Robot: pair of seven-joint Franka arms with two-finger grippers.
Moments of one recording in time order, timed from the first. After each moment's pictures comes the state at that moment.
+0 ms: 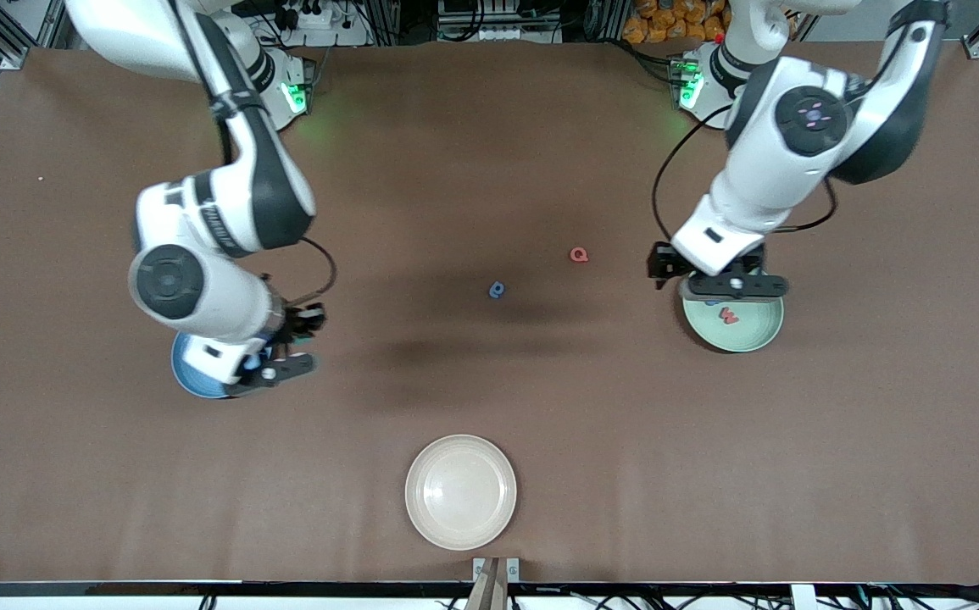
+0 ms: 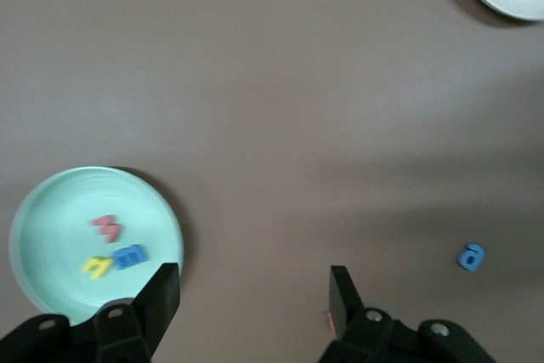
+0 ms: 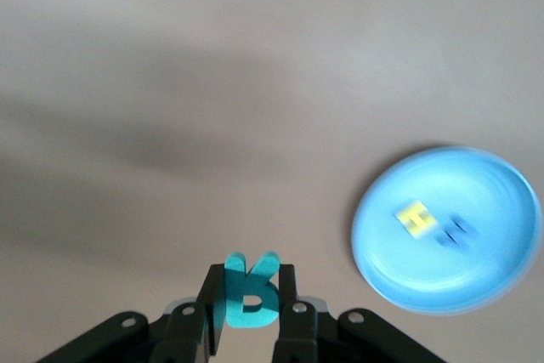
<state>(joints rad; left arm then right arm) -0.34 0.14 -0.14 -1.94 0.00 2.18 -0.41 0.46 0.43 -0.24 -1.57 0.13 1.80 -0.07</state>
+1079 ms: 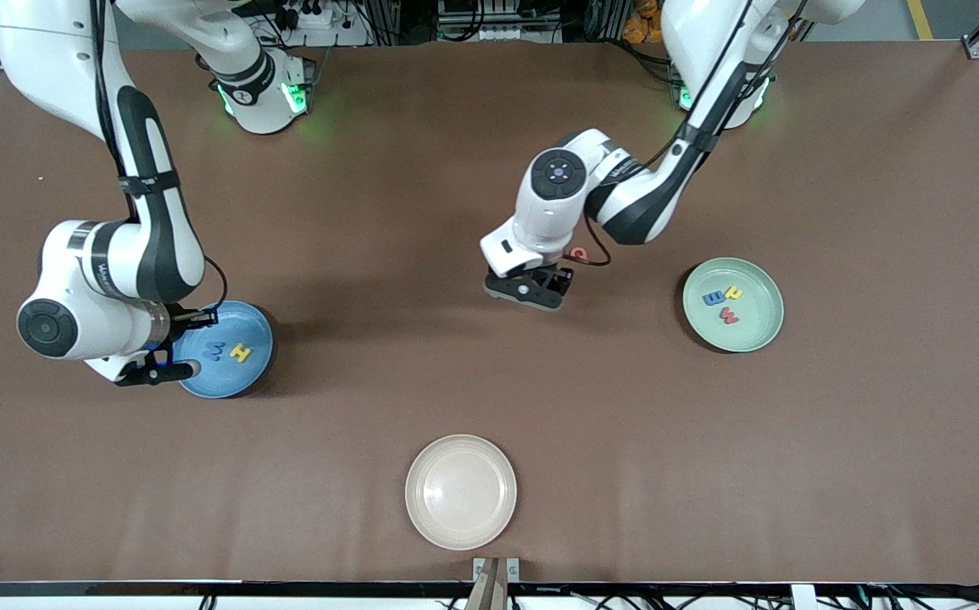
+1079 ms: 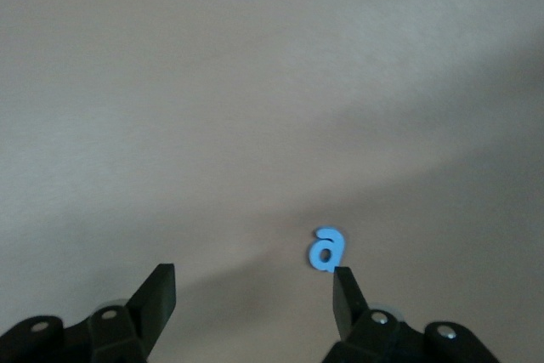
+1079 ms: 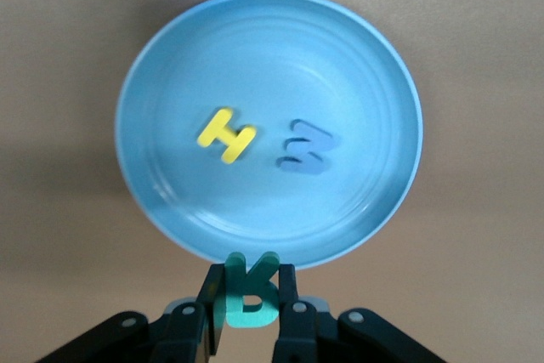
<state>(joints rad) -0.62 0.55 -0.19 -1.76 0.09 2.40 -0.47 0.33 0.49 -0.36 -1.81 0.14 1.95 -0.20</state>
